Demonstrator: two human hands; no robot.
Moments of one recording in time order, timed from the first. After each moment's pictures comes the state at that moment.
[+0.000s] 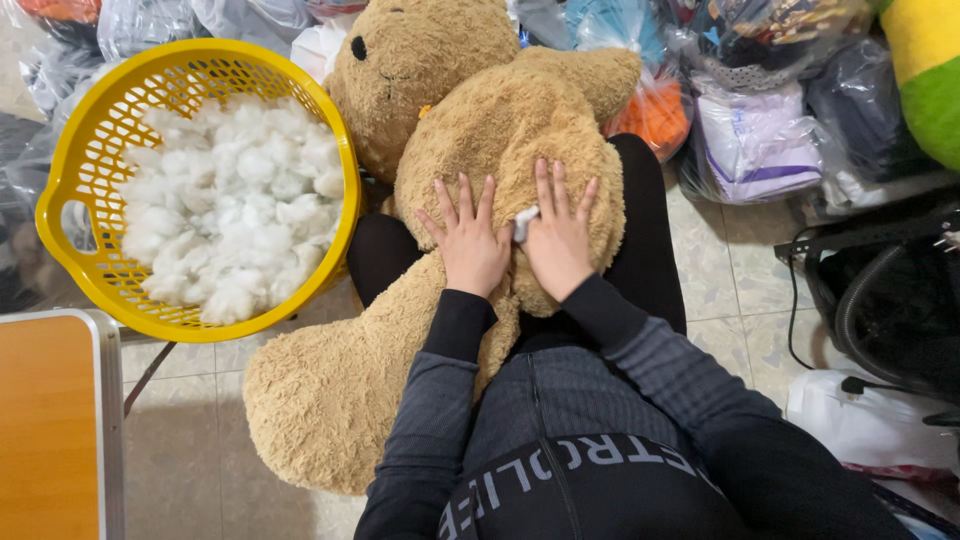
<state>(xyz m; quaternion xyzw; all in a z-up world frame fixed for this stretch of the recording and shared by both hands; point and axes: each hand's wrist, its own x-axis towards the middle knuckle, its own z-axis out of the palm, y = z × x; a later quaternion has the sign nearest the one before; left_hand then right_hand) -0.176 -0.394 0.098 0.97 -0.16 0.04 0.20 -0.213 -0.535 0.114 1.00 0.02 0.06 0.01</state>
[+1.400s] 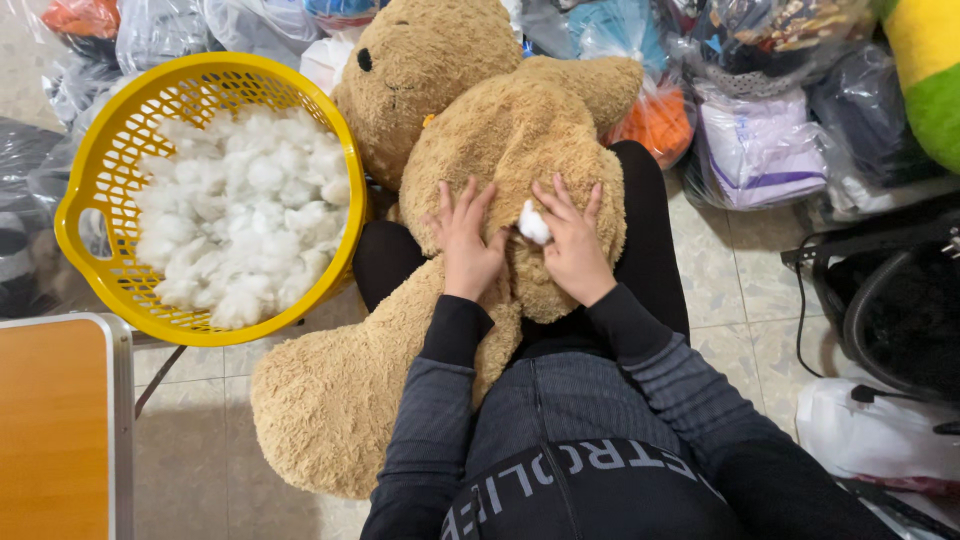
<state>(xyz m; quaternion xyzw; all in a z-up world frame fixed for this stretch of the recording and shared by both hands) -0.172 -0.385 0.110 0.90 -0.18 0.06 0.39 -0.225 -0.564 0.114 0.93 0.08 0.14 -0.33</state>
